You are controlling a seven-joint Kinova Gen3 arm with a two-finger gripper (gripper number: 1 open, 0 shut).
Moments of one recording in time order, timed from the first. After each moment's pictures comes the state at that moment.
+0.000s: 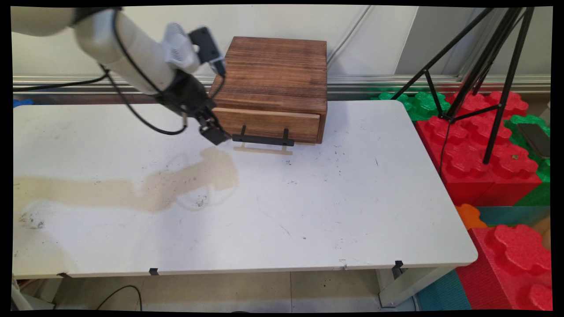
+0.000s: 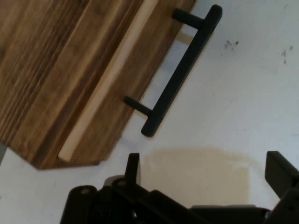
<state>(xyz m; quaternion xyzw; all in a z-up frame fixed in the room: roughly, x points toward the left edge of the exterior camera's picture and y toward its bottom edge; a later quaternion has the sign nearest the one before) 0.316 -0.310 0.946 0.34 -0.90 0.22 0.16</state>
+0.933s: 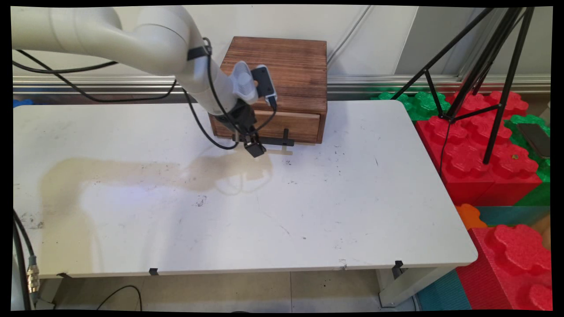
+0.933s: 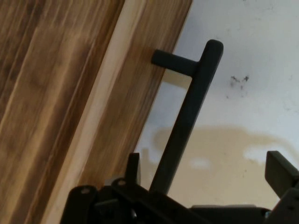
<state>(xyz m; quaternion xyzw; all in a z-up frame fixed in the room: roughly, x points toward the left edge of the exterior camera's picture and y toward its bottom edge) 0.266 -0.396 0.856 0.27 -0.93 0.21 0.14</state>
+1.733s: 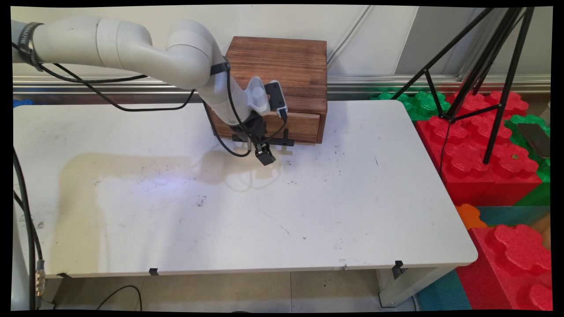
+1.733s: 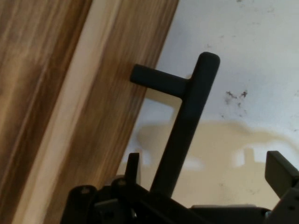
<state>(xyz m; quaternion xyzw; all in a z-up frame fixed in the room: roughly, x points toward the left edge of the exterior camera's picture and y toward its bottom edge) 0.256 -0.426 0.813 0.26 -0.94 0.18 0.15</state>
